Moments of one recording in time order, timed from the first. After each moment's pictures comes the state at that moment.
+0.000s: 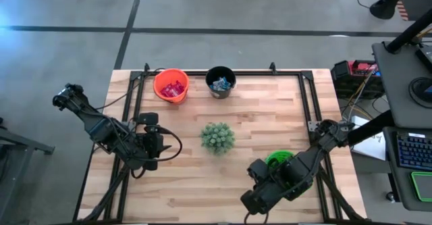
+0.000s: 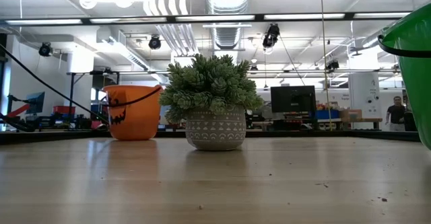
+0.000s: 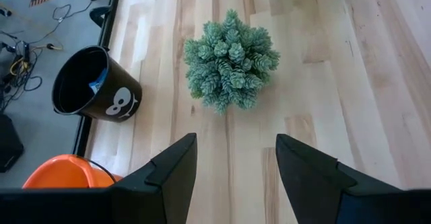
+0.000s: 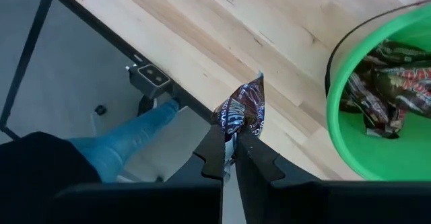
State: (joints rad) left arm -0.66 1.18 1.28 -1.15 -0.66 -0.36; right arm 0.64 2.02 2.33 -1.57 0.00 1.57
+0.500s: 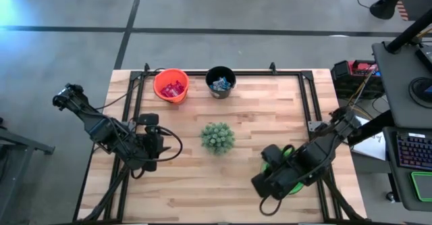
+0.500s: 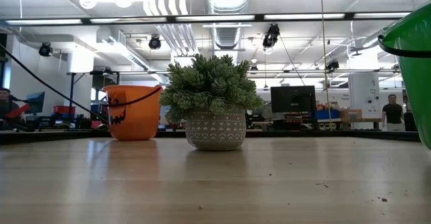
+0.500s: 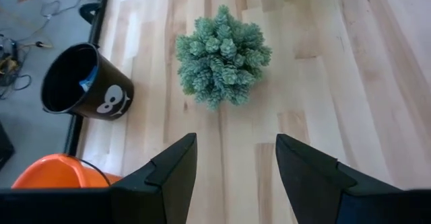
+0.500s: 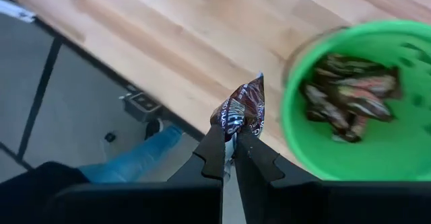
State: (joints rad) left arm -0.66 1.18 1.28 -1.15 -0.63 -0.36; right arm 0.64 1.84 2.15 -1.57 0.09 1.66
